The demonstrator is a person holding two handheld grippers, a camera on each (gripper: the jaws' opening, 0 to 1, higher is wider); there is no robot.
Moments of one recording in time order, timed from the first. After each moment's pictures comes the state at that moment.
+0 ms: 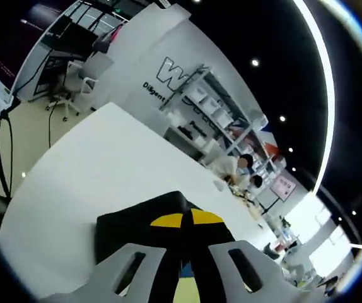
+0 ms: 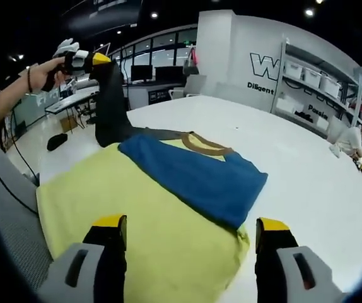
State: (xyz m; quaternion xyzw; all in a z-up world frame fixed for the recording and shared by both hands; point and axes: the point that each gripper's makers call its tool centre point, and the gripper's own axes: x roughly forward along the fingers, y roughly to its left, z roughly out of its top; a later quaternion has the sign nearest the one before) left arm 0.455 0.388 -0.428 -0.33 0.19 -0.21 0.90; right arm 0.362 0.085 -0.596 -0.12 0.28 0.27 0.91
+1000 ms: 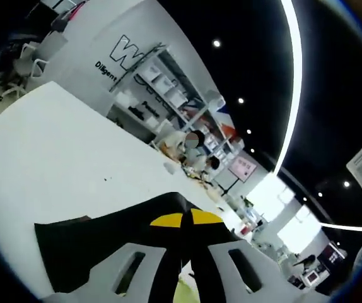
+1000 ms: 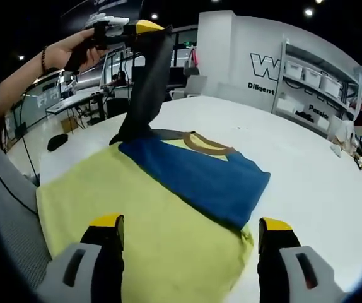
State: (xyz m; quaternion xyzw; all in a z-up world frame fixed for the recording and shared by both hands) left arm 0.485 0.232 -0.401 -0.33 0.20 -0.36 0.85; right arm 0.362 0.089 -0.599 -0.11 0.28 0.27 0.91
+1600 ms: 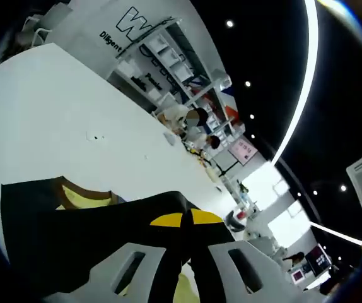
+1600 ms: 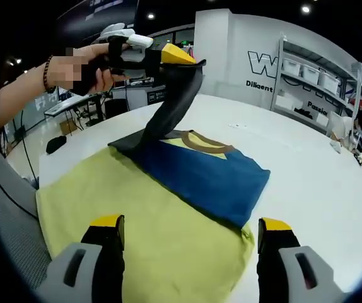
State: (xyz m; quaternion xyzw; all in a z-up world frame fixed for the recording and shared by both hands) left arm 0.464 0.147 -0.477 -0.34 0.29 -0.37 0.82; right arm 0.363 0.089 -0.603 -0.11 0.29 0.27 0.91
